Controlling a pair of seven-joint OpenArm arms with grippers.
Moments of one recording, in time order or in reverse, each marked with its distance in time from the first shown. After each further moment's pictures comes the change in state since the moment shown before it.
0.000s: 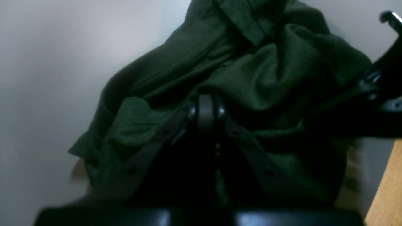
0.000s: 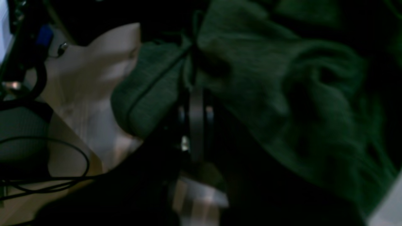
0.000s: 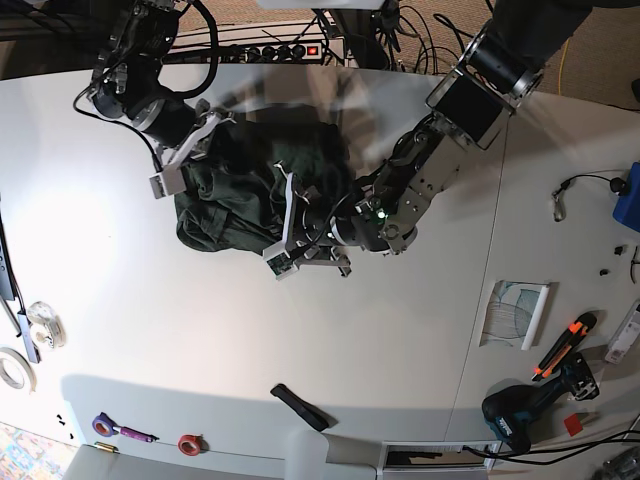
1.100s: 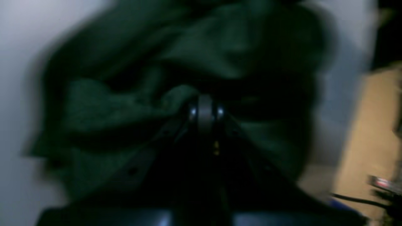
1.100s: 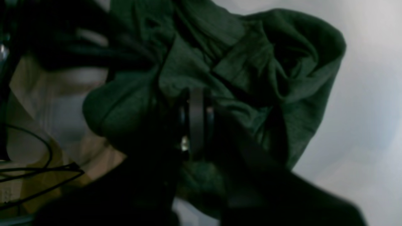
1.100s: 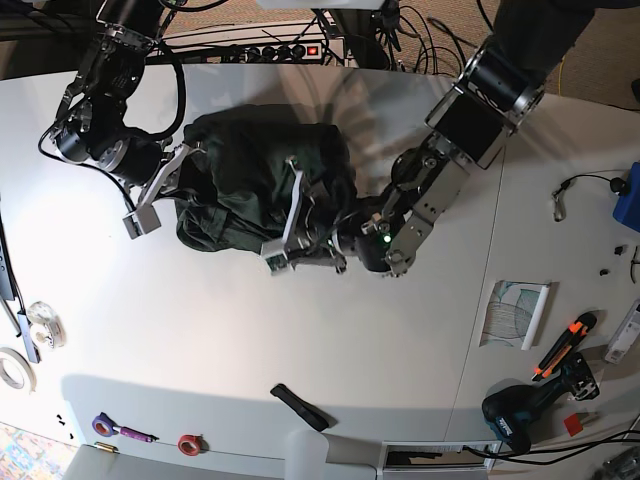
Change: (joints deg) left arm -4.5 0.1 0.0 -4.0 -10.6 -7.5 11.1; right arm 9.0 7.8 2.1 0.1 2.3 -0.6 -10.1
